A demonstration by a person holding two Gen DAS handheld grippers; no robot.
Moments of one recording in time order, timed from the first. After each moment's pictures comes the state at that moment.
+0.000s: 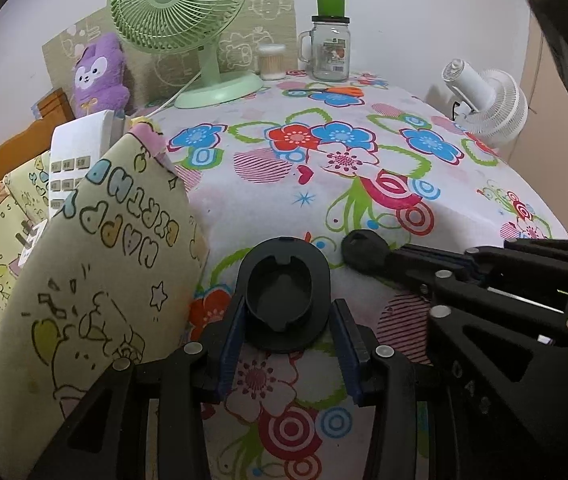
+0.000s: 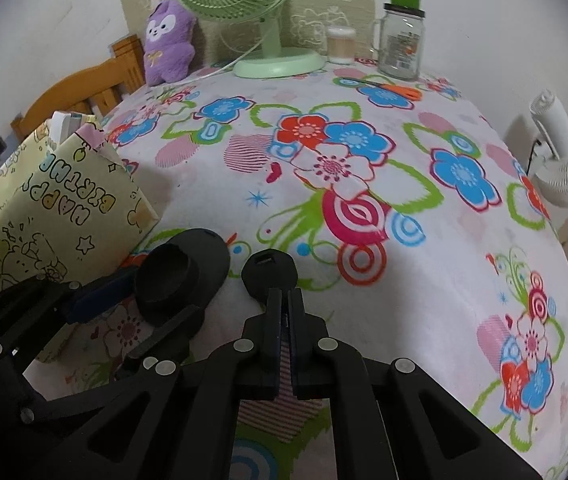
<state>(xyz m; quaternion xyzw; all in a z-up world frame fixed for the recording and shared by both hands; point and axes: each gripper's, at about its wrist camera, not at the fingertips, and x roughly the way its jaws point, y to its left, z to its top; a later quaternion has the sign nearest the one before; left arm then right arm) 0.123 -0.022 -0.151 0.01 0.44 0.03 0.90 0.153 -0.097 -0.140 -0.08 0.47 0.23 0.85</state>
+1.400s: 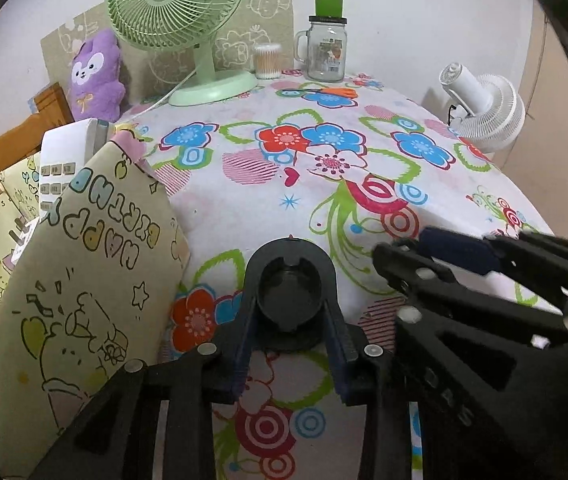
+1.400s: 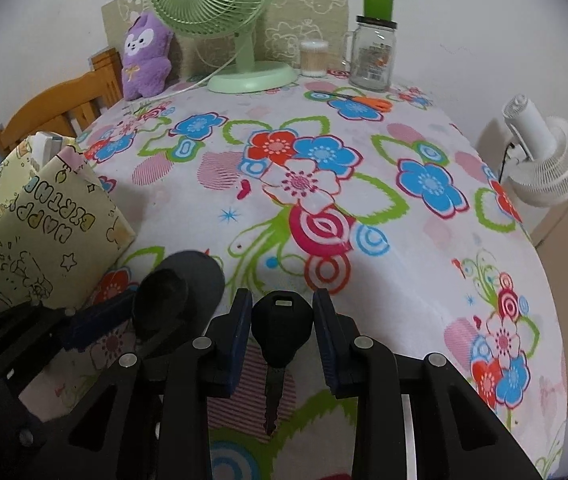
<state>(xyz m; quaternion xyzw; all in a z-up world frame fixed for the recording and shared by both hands) 0.125 -0.029 -0.148 -0.01 0.44 0.02 0.90 0.151 -0.109 -0.131 -0.08 0.45 0.18 0.87</state>
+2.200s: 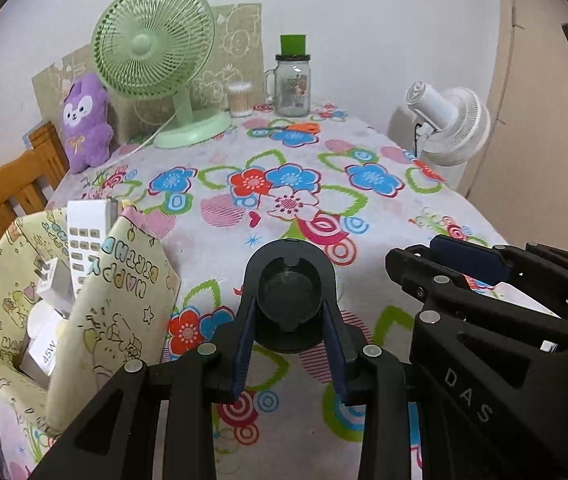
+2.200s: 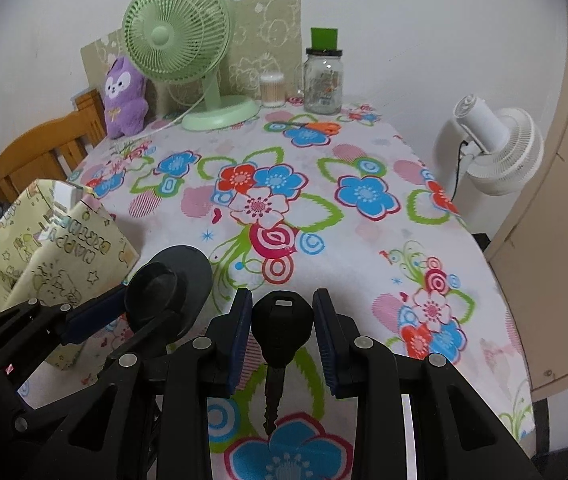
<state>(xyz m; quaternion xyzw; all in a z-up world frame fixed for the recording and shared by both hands) 0.098 -0.055 -0.097 0.01 0.40 -0.01 0.91 0.114 -0.146 -0.077 -0.04 0.43 0.13 0.89</state>
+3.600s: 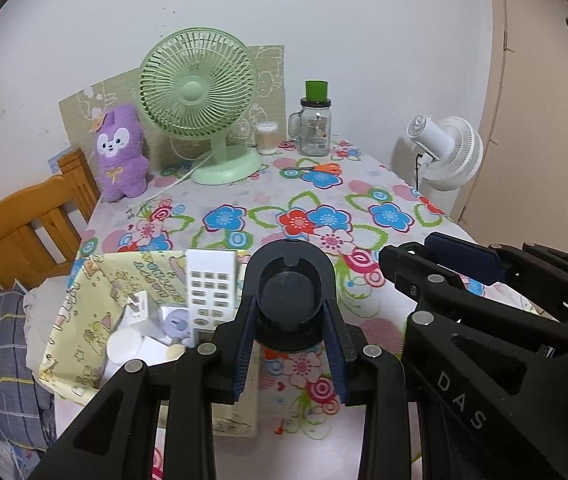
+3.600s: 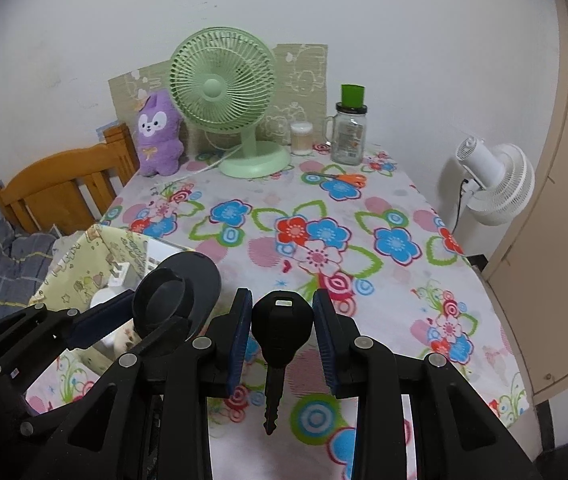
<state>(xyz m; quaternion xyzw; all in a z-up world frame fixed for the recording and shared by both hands) 0.061 0.017 -0.029 0.02 0.37 -0.02 0.93 0.077 -0.071 -0.004 -0.04 0.38 0.13 0.91</state>
